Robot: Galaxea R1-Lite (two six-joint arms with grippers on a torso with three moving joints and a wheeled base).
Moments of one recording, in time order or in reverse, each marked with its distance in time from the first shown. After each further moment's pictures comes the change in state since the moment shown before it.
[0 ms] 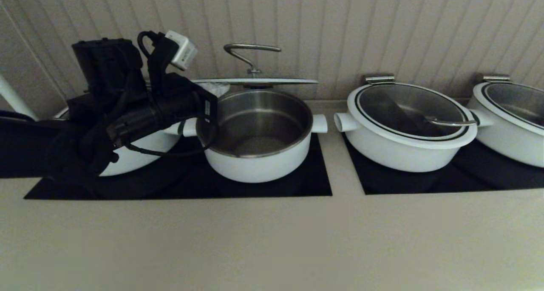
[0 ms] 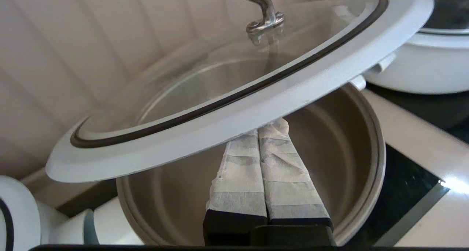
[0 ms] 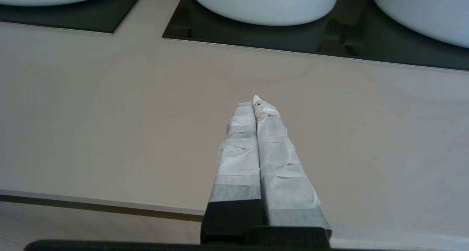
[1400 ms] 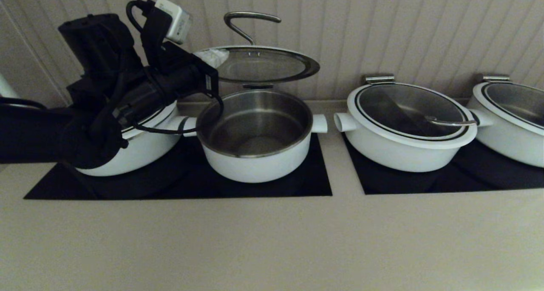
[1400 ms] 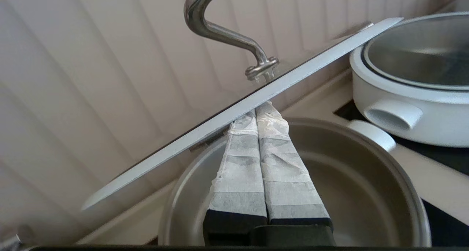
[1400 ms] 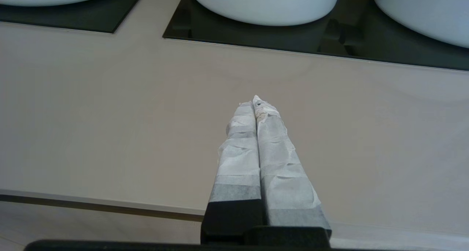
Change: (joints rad) left arm 0.001 0.045 -0.100 -0.156 0.000 0.066; right arm 0.000 0.000 0.000 0.000 0.000 0.000
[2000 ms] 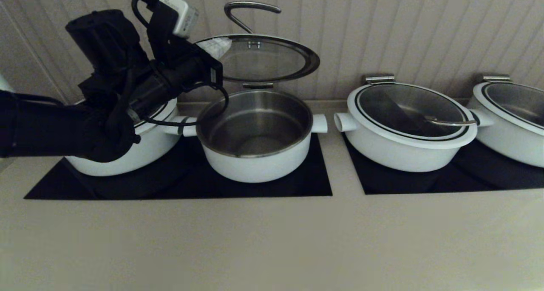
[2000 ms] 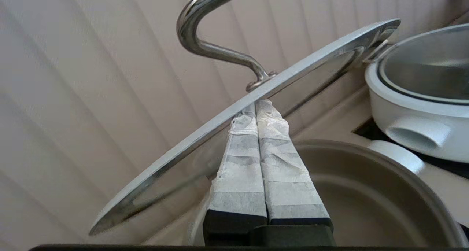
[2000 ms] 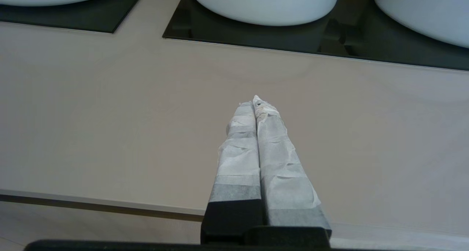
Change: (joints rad) left arm 0.001 0.055 -0.057 -0.090 -0.002 0.061; right arm 0.000 0.000 0.000 0.000 0.000 0.000
